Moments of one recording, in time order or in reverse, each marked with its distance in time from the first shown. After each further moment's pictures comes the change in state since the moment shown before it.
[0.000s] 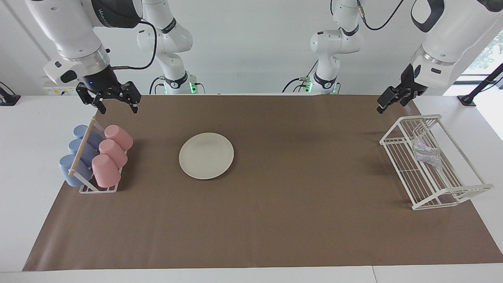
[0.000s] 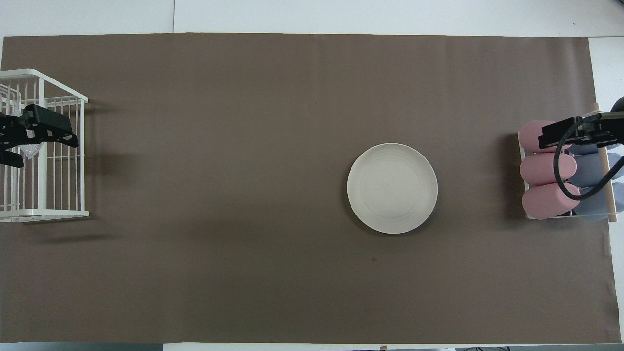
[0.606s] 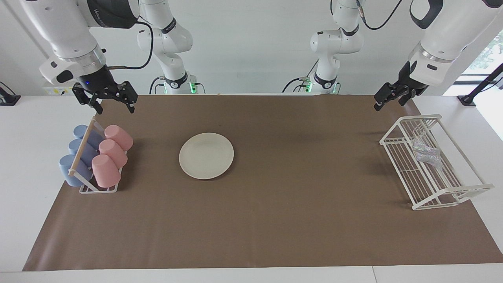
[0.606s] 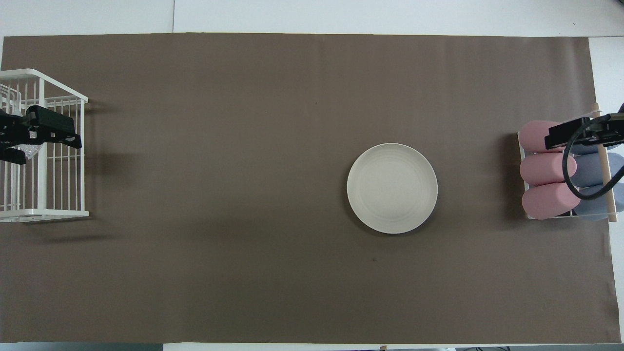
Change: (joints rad) left arm -0.011 0.016 0.000 0.054 -0.028 -0.045 0.068; right arm -0.017 0.000 -0.002 0.000 0.000 0.000 -0.048
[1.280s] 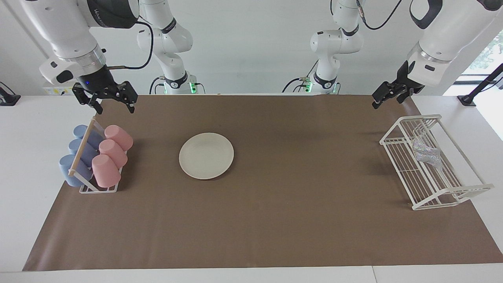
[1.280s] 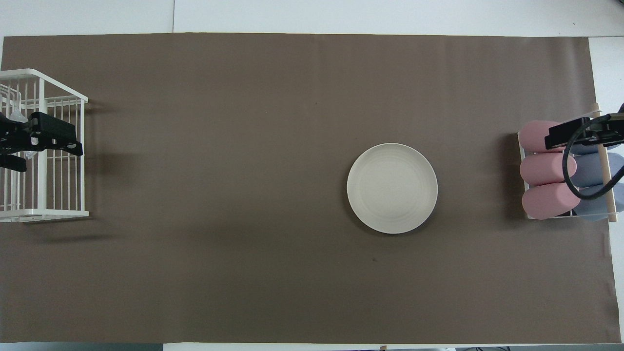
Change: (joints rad) left arm 0.000 0.000 -0.003 0.003 -0.003 -0.044 -0.003; right arm 0.000 0.000 0.000 0.000 0.000 0.000 0.000
